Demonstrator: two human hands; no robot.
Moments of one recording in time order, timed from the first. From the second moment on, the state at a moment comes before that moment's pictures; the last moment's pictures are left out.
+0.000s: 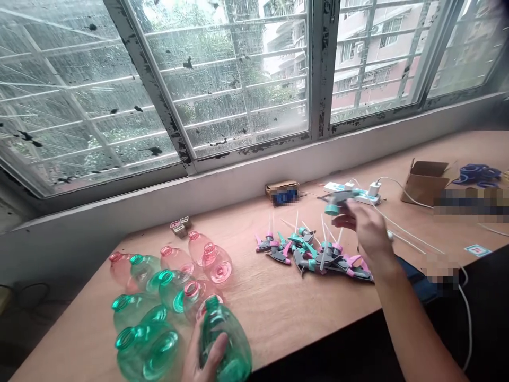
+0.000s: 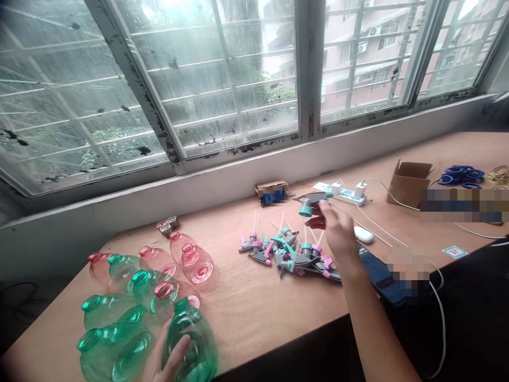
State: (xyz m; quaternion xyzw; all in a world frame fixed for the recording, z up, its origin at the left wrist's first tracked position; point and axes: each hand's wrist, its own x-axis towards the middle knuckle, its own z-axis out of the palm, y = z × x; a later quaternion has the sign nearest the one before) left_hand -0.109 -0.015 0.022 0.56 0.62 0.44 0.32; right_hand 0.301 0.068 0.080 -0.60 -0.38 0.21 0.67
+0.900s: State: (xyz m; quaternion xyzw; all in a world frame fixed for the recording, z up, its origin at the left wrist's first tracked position) left_hand -0.053 0.024 -0.030 0.77 0.58 0.24 0.09; right_hand 0.133 0.018 -0.017 -0.57 -0.78 0.14 0.22
